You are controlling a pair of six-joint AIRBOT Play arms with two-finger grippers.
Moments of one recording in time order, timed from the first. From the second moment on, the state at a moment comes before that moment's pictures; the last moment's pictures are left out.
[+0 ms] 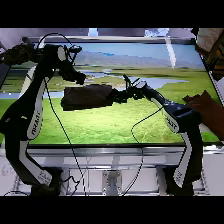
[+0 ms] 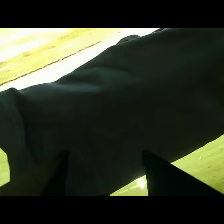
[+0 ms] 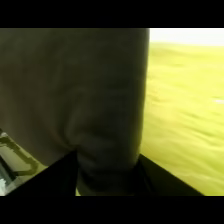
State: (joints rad) left arm -0.23 -1.82 1.96 1.52 -1.42 -1.42; right arm 0.33 -2.04 1.55 -0.48 0.90 1.24
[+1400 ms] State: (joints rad) left arm -0.23 -1.82 1.96 1.52 -1.41 -1.41; right arm -0.26 -1.64 1.94 -1.86 1.57 1.48
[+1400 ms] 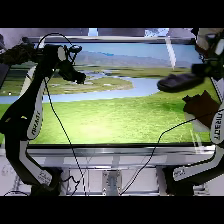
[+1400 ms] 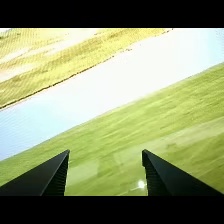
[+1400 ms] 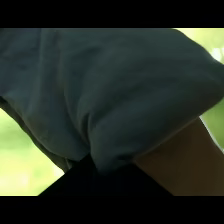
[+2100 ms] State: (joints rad) left arm -0.23 -1.82 1.96 1.52 -1.41 -1.41; right arm -0.85 -1.60 1.94 -1.80 1.83 1.47
